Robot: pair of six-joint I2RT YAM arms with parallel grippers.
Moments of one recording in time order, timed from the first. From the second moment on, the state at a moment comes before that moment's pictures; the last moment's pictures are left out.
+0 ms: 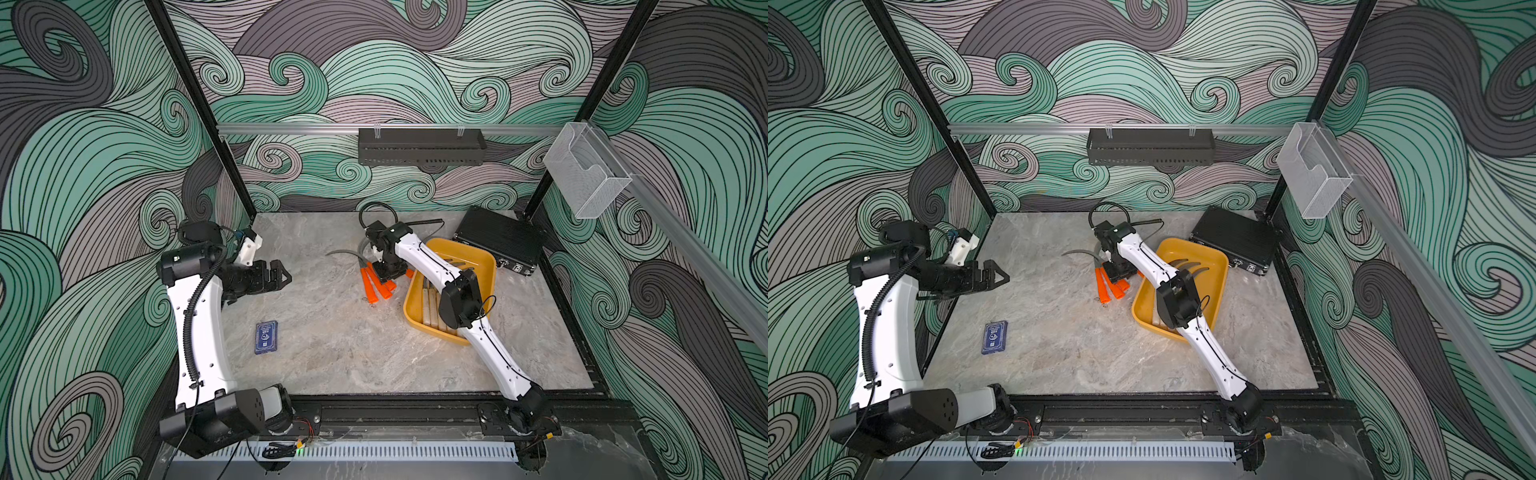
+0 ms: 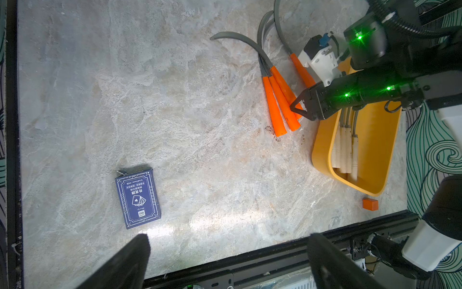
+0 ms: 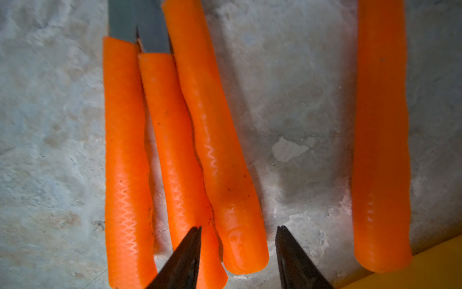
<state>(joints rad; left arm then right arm) 0.37 1.25 1.55 -1.51 0.46 0.21 0.68 2.69 2.64 -1.42 -0.01 0.16</state>
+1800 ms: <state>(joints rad) 0.37 1.25 1.53 -1.50 0.48 0.20 0.72 2.70 2.58 -1.42 0.04 0.17</state>
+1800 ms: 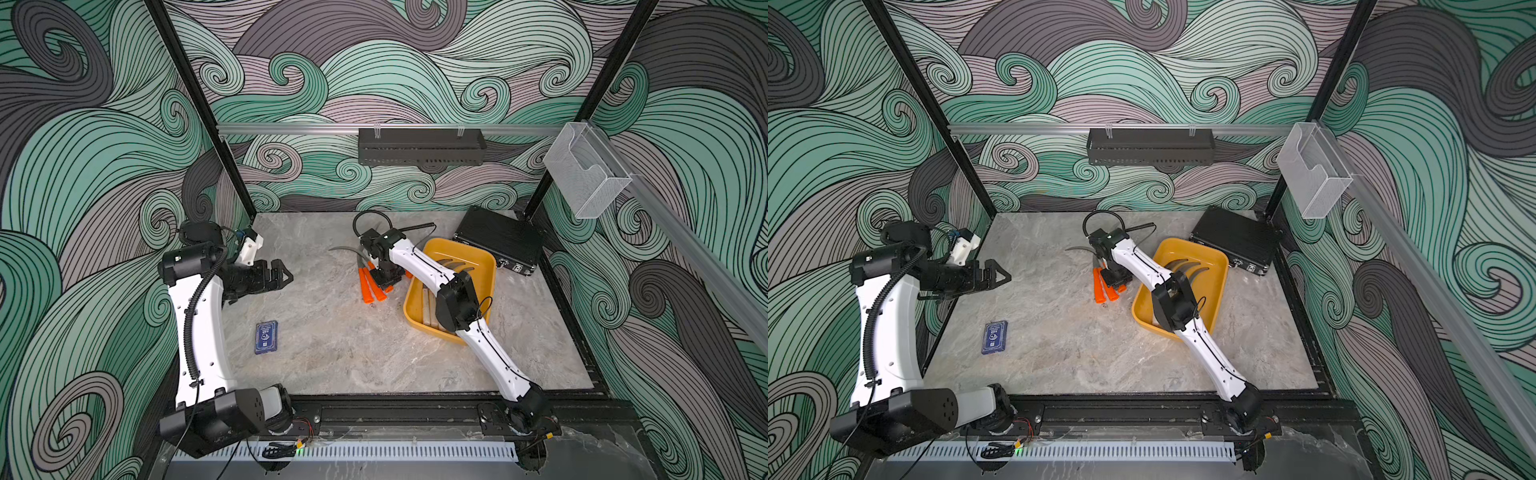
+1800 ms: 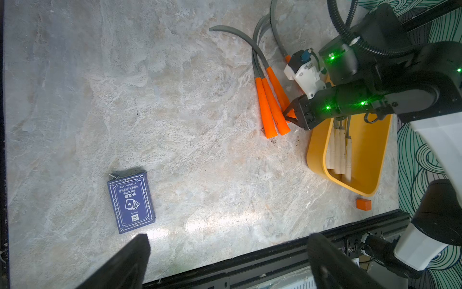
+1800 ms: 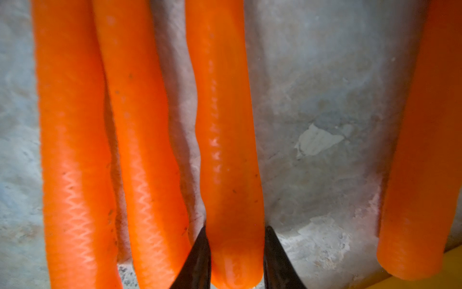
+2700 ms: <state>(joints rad) 0.37 1.23 1.53 -1.49 0.49 0.19 0.64 2.67 2.60 -1.42 -0.29 0.26</state>
